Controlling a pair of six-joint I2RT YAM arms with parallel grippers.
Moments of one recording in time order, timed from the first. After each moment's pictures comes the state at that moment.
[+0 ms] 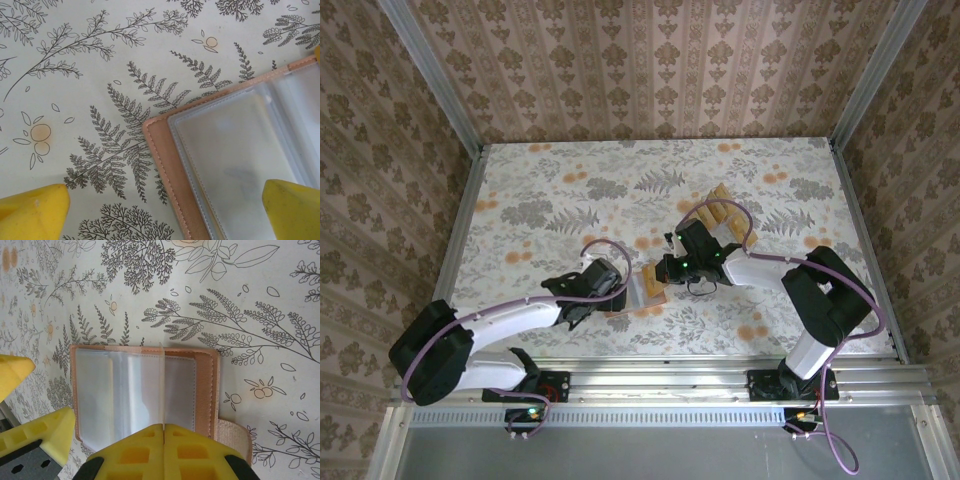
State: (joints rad) left arm -0.89 1.26 0.57 -0.39 -0.31 -0.65; right arm 0.63 1.67 0.84 -0.07 -0.37 0.65
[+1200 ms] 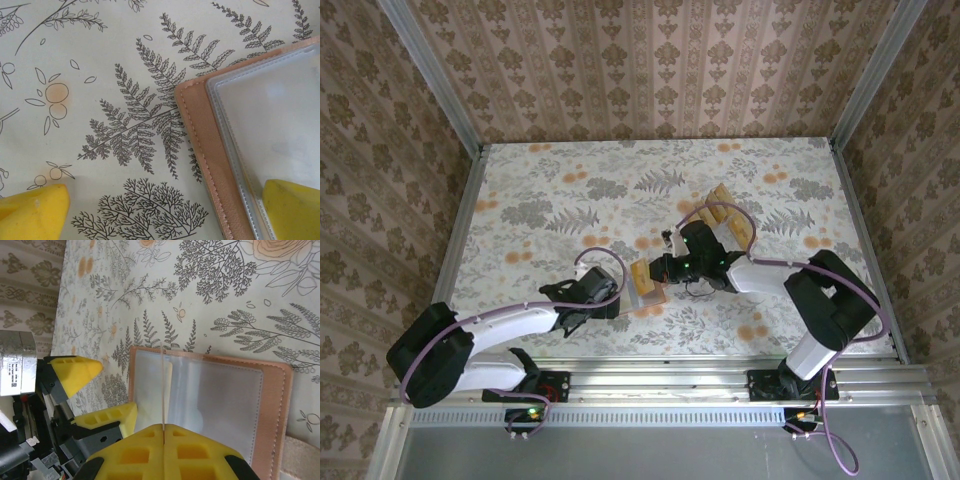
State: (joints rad) left arm -0.89 1.24 0.49 -0.40 -0.32 -0.69; right arm 0.63 1.65 0.74 0.20 -0.51 0.71
